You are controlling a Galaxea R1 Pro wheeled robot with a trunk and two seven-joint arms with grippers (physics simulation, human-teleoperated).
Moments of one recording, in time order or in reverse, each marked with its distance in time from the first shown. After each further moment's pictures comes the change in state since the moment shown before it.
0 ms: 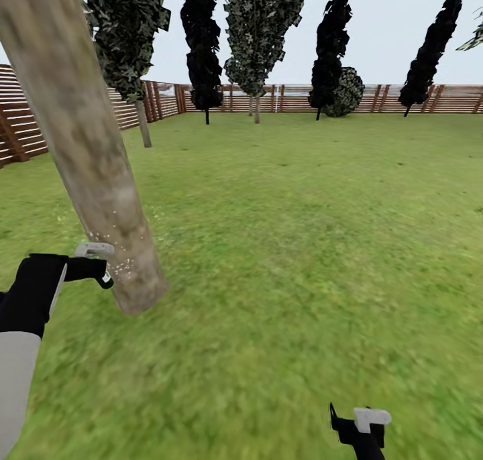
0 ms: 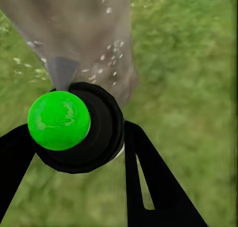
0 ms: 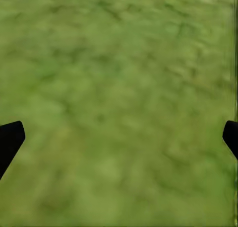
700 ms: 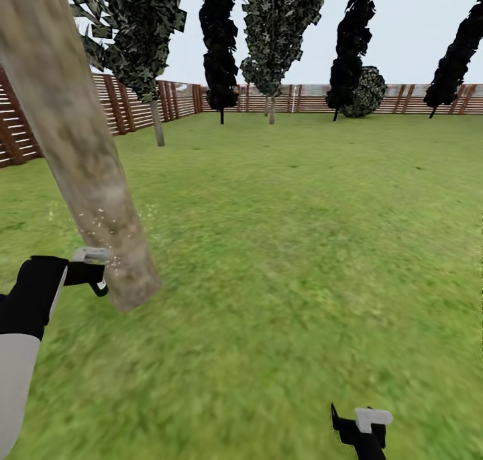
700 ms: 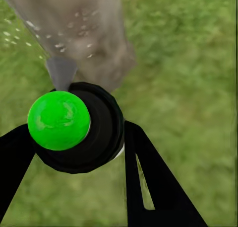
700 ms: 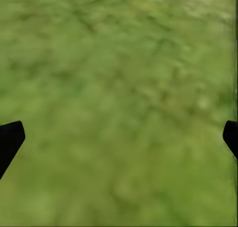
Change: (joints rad) left arm 0.009 0.004 -0.005 0.012 -0.006 0.044 0.033; right arm 0.000 -0.005 0.000 0.000 -0.001 0.000 0.000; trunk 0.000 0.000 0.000
